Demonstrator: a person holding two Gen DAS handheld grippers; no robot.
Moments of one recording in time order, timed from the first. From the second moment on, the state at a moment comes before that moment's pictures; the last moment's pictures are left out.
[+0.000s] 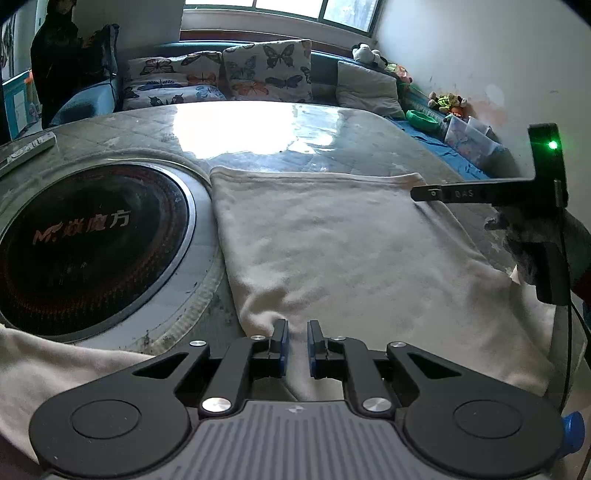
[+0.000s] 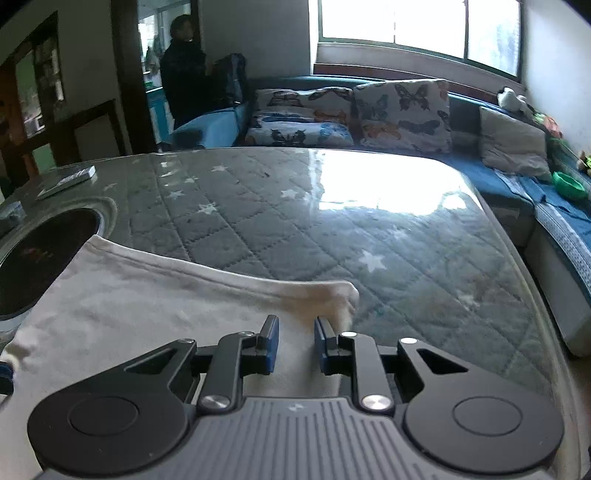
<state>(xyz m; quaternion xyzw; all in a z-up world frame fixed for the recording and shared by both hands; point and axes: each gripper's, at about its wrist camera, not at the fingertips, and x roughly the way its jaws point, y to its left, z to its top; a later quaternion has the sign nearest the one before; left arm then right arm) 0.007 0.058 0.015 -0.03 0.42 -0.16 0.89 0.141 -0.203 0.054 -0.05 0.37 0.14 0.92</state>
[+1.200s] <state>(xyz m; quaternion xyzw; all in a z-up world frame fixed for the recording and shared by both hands) -0.056 -0.033 0.019 0.07 0.39 -0.28 0.87 -0.094 -0.199 0.069 -0.18 0.35 0.25 0.88</state>
